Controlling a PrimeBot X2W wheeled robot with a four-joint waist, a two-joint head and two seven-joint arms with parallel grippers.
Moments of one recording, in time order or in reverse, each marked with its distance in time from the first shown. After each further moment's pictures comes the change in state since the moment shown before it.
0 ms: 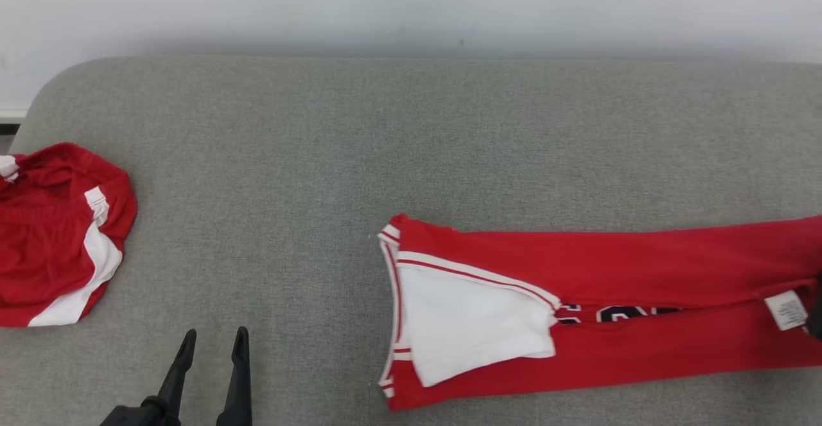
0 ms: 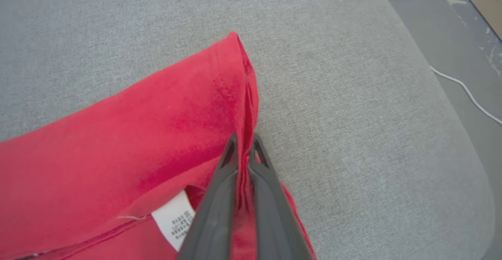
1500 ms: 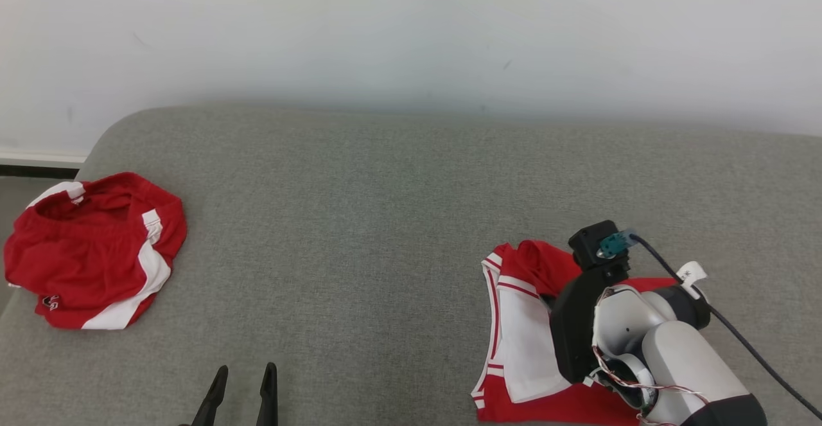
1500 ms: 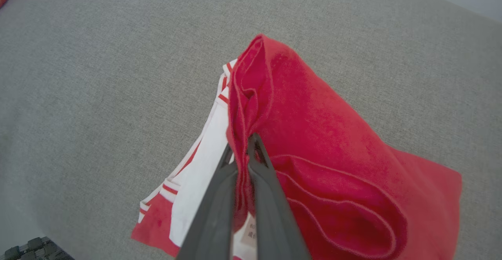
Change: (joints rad) left arm 0.042 -0.033 -0.045 0.076 -0.026 -0.017 -0.020; right arm -0.024 0.119 0.700 -0.099 0.117 0.000 0.037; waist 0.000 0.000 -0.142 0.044
